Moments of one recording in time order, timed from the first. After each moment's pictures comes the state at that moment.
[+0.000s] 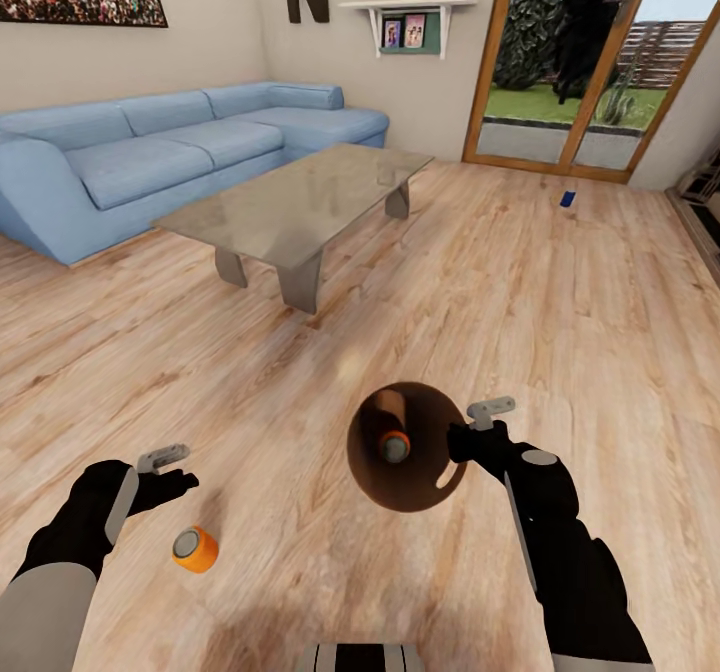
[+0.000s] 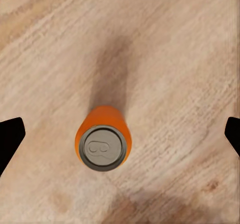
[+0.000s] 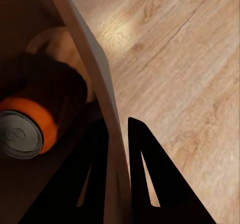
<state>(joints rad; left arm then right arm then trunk) -0.66 0.19 0.31 -0.84 0.07 0.86 -0.07 -0.43 0.11 -0.06 -1.57 0.37 0.75 0.39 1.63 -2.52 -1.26</state>
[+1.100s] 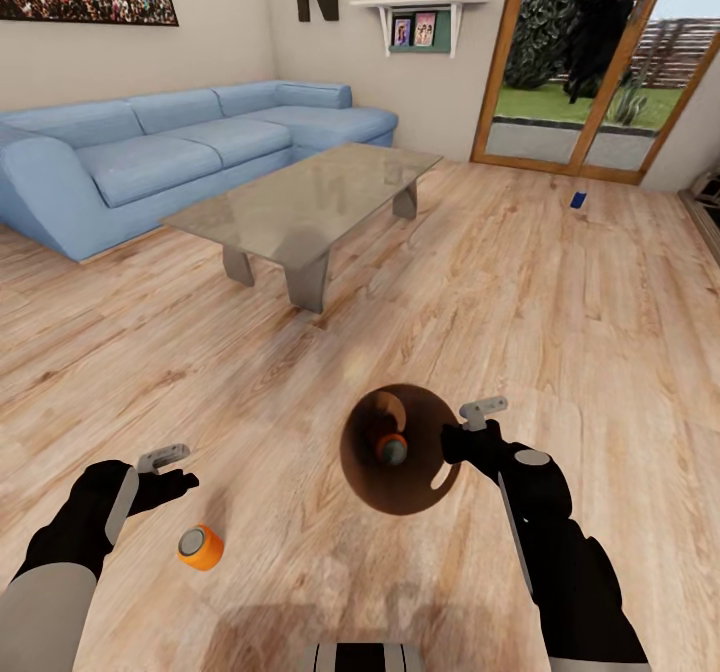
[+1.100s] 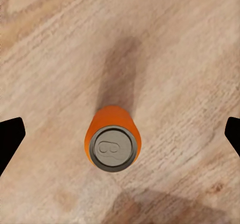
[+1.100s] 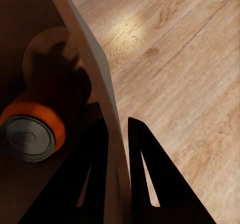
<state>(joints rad) -0.66 0.19 0.31 -0.84 0.07 0.86 -0.07 -0.43 0.11 -0.03 -1.57 0.37 0.75 0.39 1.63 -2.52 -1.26</state>
